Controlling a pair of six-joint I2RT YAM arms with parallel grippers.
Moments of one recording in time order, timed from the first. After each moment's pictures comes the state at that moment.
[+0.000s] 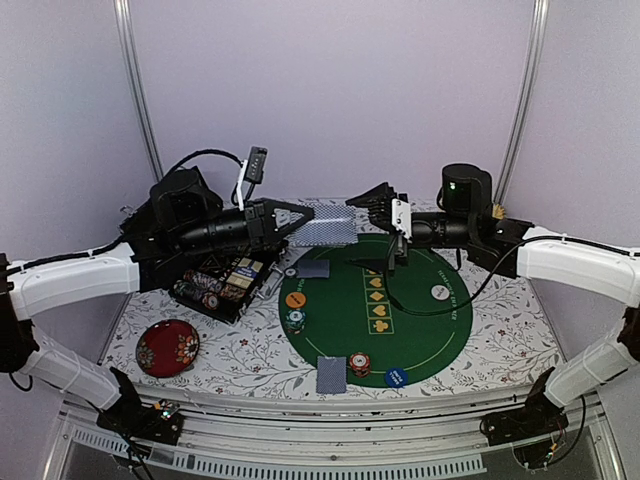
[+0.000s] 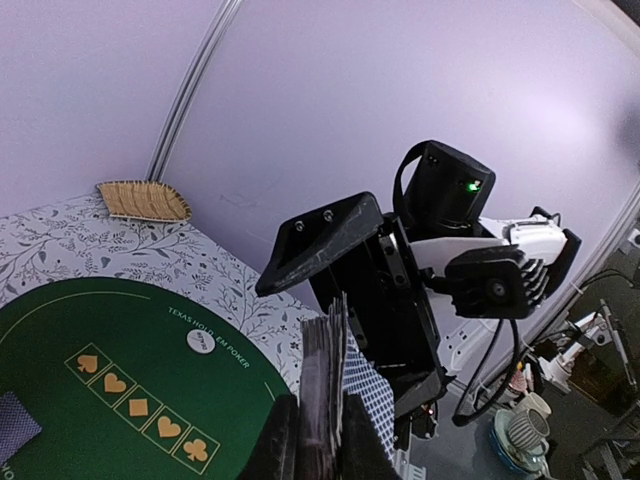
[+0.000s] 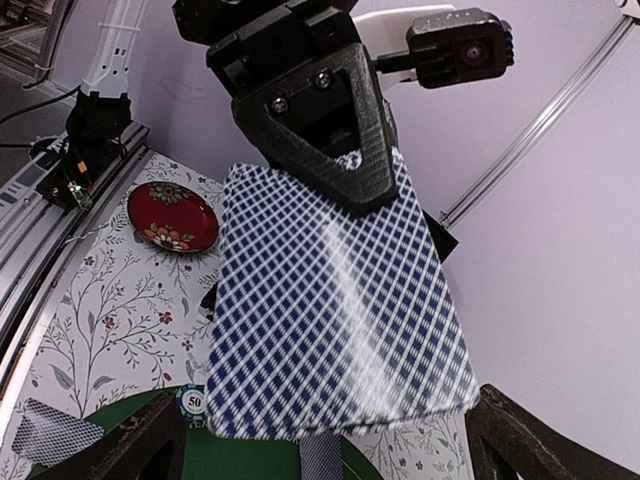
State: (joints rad) left arm -0.77 1.31 0.95 0.41 0.49 -0.53; right arm 0.77 1.38 1.07 0.13 -0.59 -0.73
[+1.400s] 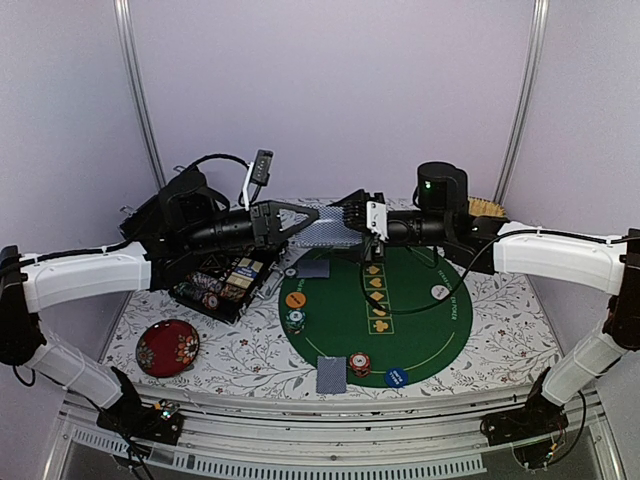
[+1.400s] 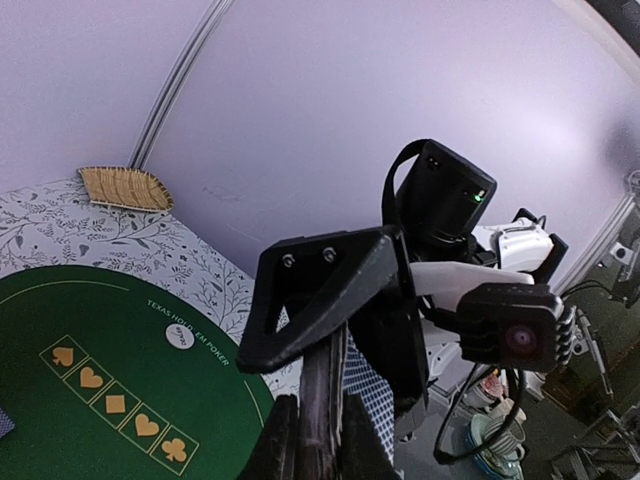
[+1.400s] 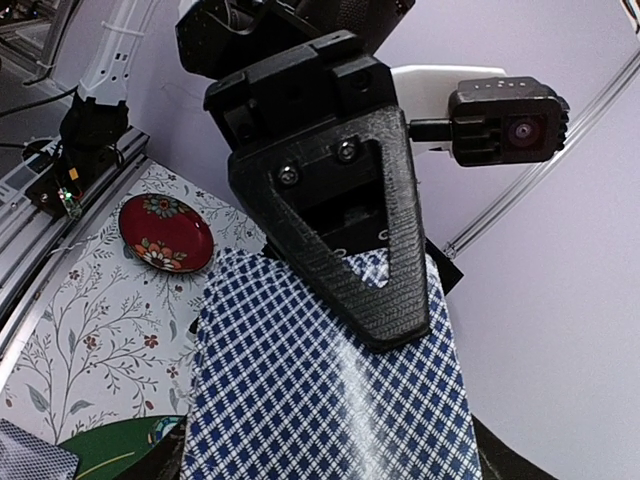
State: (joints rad) left arm -0.75 1.38 0.95 0.50 0.54 -0.62; right arm 0.83 1.53 1.16 0.21 -0.60 -0.78
